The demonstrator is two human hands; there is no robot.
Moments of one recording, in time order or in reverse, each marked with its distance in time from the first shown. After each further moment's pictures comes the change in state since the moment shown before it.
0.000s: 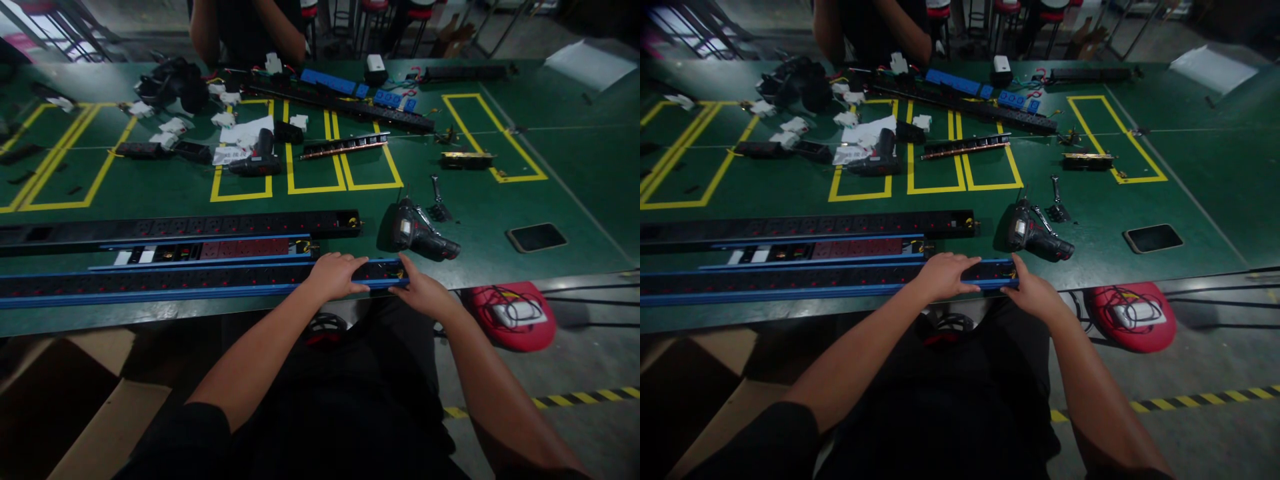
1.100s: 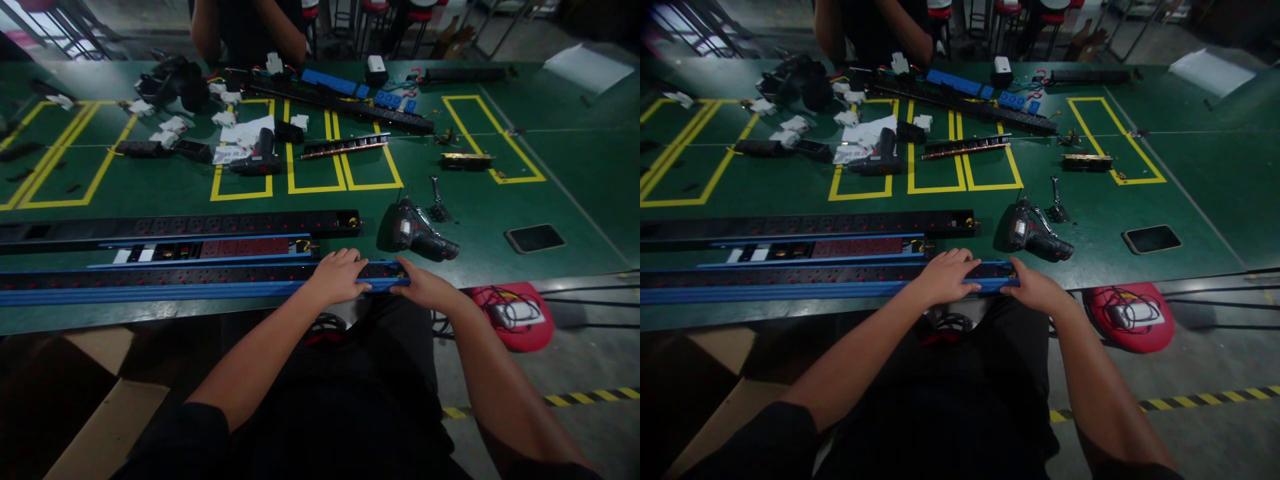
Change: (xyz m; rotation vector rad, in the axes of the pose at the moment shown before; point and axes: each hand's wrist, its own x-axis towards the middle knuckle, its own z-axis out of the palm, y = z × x) left_hand -0.004 0.013 -0.013 -0.017 0.019 0.002; right_hand 0.010 0.007 -0.013 -0.016 -0.042 -0.091
